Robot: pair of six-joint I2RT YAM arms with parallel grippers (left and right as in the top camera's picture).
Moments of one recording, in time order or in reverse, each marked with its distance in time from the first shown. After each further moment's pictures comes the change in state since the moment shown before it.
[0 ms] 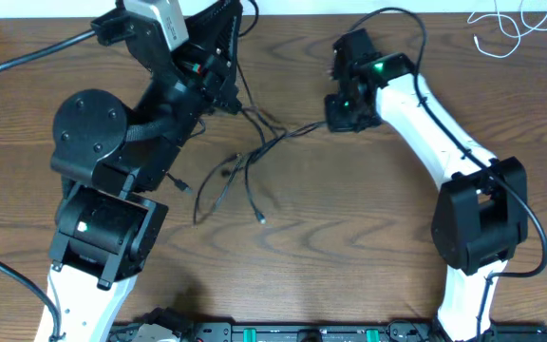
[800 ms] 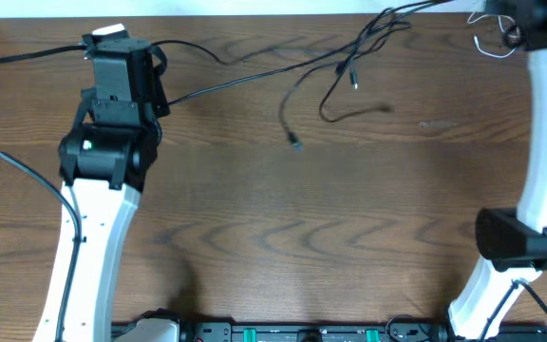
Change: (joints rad) left arm 0.283 0.237 0.009 -0.640 -0.609 0.106; right arm -0.354 -0.066 0.840 -0.253 0.477 -0.231
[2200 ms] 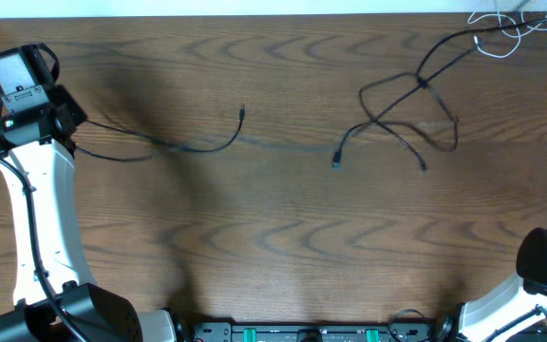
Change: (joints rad) left arm 0.446 0.182 0.000 0.012 0.208 -0.006; right arm -0.353 -0.129 0.011 -0.137 -1.090 -0.155
